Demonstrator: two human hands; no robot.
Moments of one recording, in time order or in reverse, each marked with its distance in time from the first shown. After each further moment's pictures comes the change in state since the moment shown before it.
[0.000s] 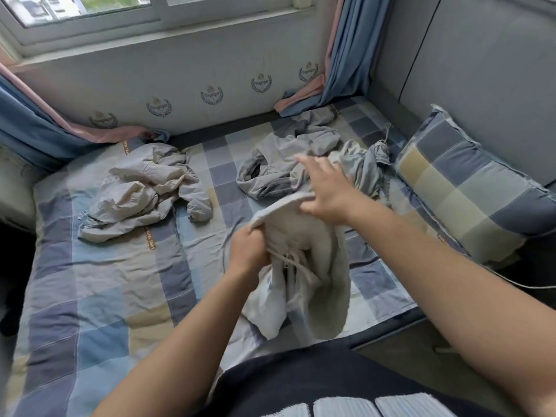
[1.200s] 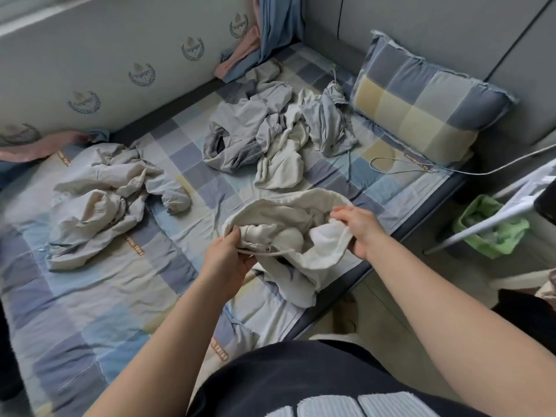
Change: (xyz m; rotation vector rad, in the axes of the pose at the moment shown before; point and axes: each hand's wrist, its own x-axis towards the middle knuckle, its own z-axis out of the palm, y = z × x) left_hand 0.007 -0.072 -0.130 -0.307 -0.310 -0.404; right_hand -0.110 -0.005 0.180 1.519 0.421 0.975
